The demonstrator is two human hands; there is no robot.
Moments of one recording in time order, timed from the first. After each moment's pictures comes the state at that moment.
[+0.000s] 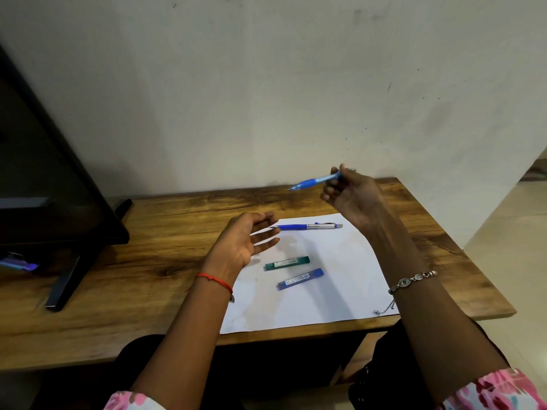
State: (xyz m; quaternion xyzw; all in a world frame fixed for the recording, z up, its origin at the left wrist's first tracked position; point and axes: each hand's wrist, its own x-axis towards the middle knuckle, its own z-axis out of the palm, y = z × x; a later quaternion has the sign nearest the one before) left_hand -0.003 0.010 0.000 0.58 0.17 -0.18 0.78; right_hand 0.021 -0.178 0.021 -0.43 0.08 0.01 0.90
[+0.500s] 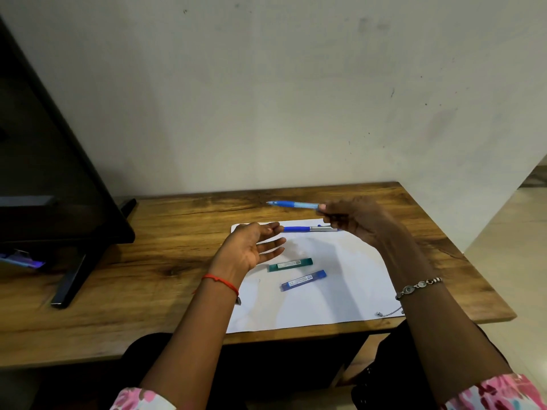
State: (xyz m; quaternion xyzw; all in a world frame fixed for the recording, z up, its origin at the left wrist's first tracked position) left_hand -0.009 0.010 -0.001 0.59 0.21 -0.22 0.75; right_hand 0.009 -0.188 0.003 -0.66 0.08 0.08 0.74
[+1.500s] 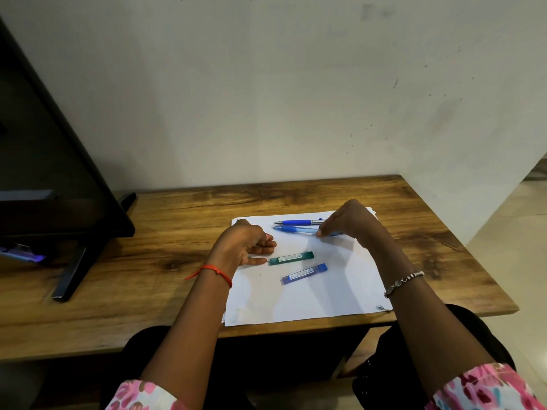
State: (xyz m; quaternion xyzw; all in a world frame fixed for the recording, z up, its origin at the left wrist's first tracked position) left_hand -0.008 0.016 -0.001 0.76 0.21 -0.25 0.56; right_hand 0.021 -0.184 -0.025 -0.88 0.13 0.09 0.45
